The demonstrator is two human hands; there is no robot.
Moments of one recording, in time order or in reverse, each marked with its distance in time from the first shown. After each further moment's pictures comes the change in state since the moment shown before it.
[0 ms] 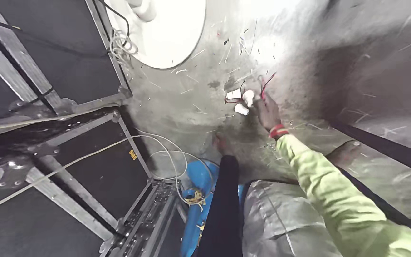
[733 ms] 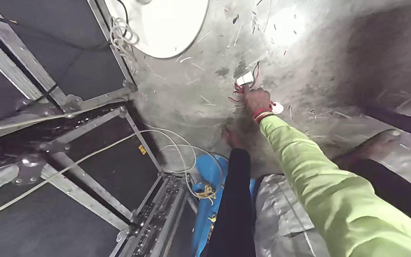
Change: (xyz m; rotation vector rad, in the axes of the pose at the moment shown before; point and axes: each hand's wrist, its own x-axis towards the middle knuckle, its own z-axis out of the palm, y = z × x) left_hand 0.014 0.049 -0.001 0.049 -0.071 -0.244; right_hand 0.039 -0.002 0.089 -0.708 -0.180 -0.030
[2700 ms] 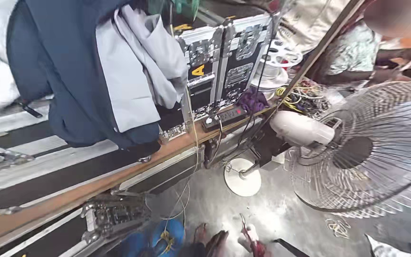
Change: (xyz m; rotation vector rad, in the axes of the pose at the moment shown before) left_hand -0.193 -0.219 -0.166 -0.611 0.263 1.139; right_hand -0.582 -0.266 -0.326 0.162 0.142 -0.489
